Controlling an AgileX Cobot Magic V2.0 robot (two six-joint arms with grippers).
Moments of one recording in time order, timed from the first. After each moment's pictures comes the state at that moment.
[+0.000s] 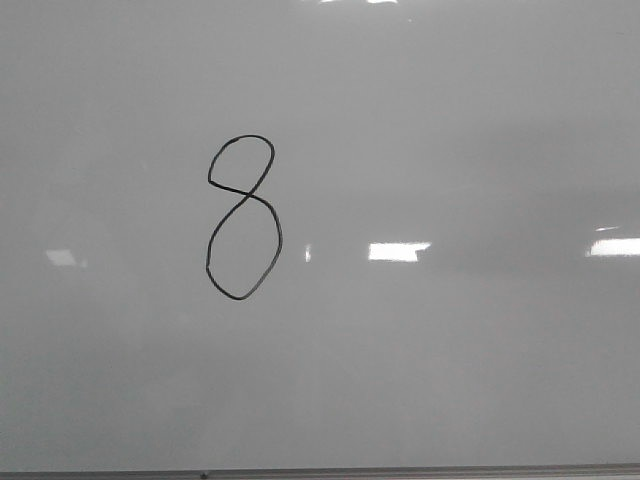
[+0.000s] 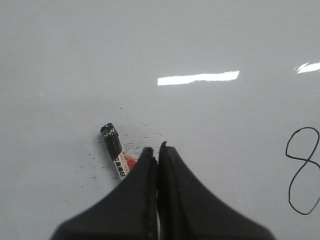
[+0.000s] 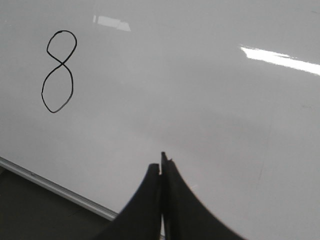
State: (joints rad) left arm 0.09 0.49 -0.62 -0.39 0.50 0.41; right arm 0.10 0.46 -0.39 0.63 0.45 -0.67
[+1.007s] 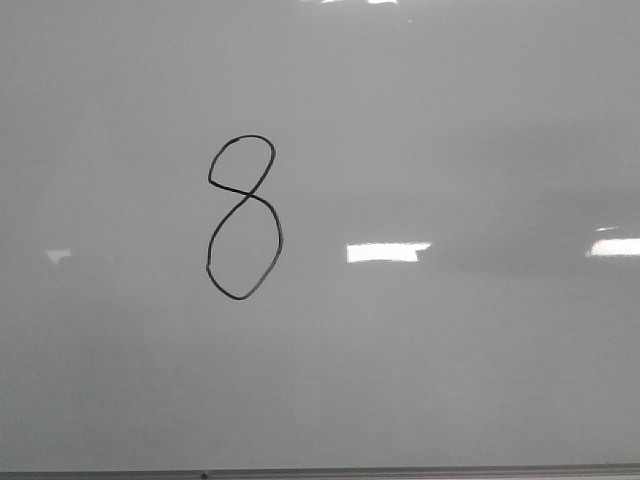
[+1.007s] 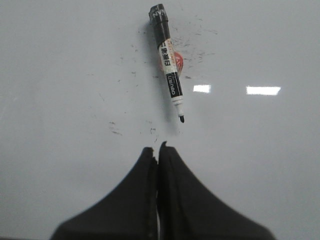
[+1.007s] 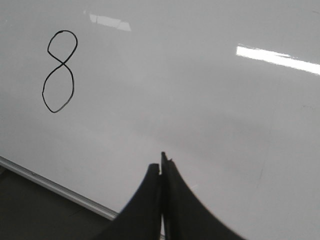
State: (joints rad) left arm 0.09 -0.01 0.01 -0.03 0.24 0.01; right arm 0.10 0.46 -0.39 0.63 0.45 -0.67
